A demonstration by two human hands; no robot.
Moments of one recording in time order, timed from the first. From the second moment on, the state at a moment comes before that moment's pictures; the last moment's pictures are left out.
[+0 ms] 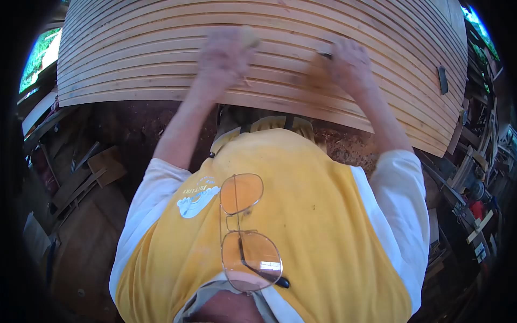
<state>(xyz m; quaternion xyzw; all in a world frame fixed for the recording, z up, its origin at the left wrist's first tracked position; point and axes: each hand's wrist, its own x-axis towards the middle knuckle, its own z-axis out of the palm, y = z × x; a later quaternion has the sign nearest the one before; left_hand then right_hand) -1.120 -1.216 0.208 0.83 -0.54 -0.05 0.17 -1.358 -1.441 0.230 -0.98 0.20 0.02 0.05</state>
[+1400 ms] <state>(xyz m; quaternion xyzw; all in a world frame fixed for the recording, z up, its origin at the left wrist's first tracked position) -0.843 -0.957 0.205 1.00 -0.07 0.01 -0.01 -0.943 -1.195 0.214 -0.99 -0.01 -0.03 0.16</state>
